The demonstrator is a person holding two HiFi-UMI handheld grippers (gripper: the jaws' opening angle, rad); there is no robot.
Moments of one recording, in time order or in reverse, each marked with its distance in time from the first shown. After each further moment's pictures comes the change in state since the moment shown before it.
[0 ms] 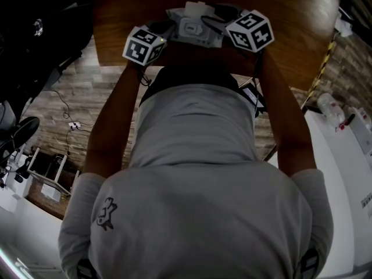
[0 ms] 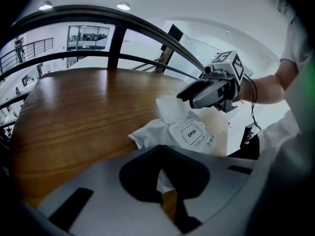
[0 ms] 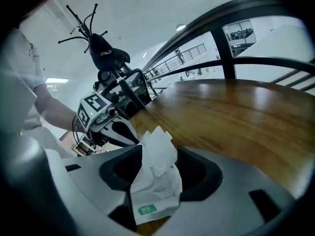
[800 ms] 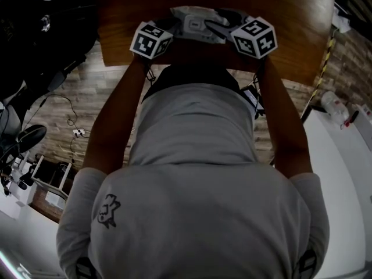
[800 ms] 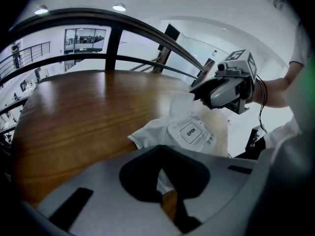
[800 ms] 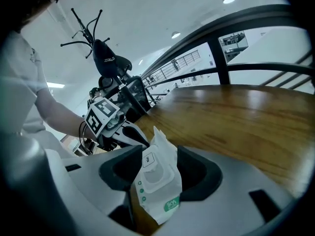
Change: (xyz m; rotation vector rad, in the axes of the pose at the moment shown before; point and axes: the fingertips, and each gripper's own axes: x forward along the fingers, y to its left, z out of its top) left arm 0.002 0.000 -0.001 0.046 -0.002 0.005; right arm -0.018 0.032 -0.002 0.037 -0.082 -0.044
